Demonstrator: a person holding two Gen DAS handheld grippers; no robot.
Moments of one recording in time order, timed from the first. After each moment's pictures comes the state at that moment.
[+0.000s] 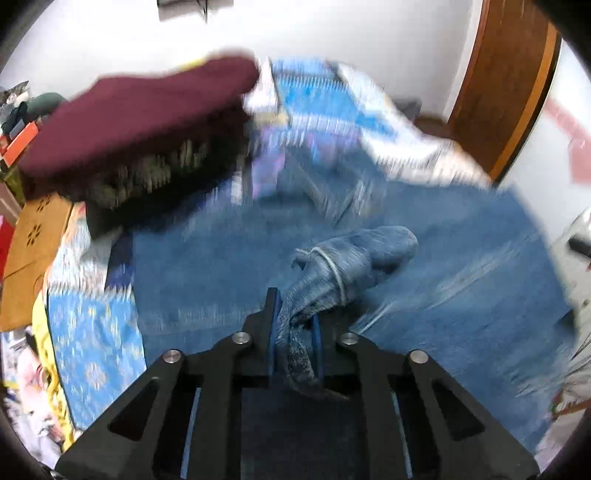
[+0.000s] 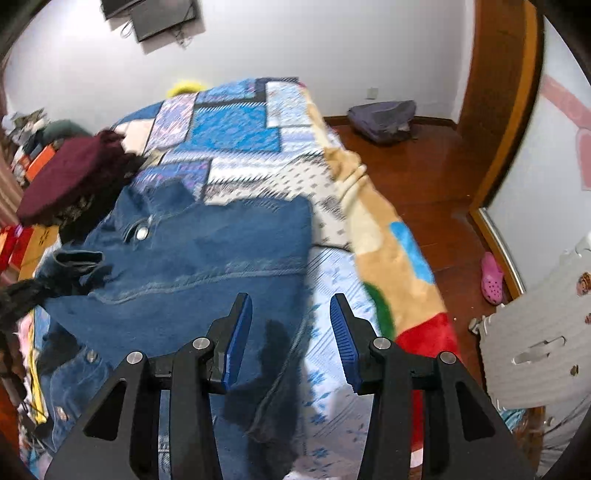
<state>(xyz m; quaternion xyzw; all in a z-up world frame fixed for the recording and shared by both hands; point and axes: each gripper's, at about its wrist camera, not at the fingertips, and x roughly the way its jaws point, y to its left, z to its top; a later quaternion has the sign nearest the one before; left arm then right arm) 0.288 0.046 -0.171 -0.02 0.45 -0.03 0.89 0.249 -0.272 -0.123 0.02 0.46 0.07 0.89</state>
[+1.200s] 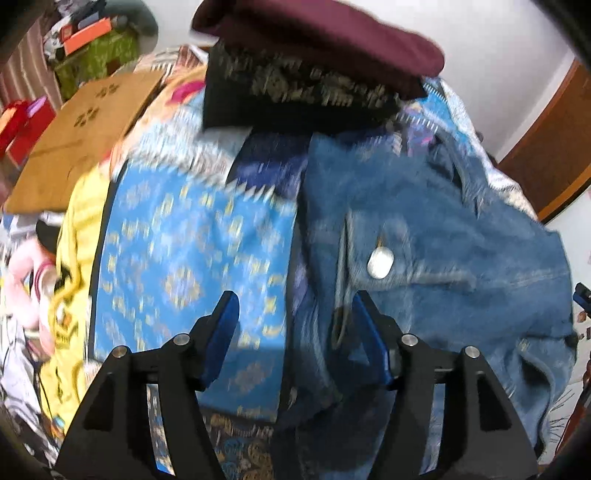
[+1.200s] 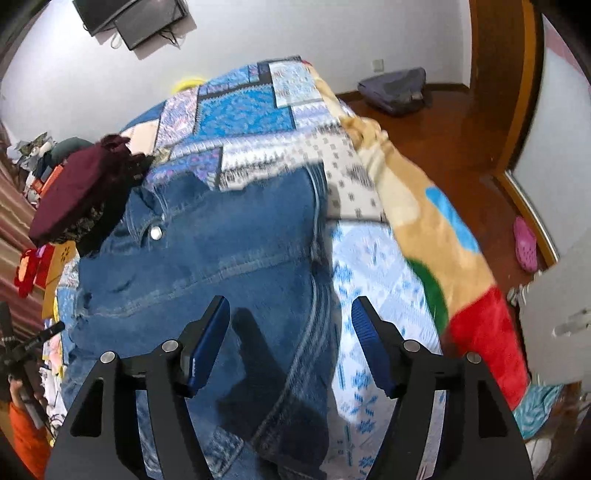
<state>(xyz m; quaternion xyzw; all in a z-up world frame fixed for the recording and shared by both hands) 0.231 0.194 -0.217 -0.14 0.50 0.07 0.85 0.258 -0.270 -0.149 0.09 0.48 0.11 0.86</state>
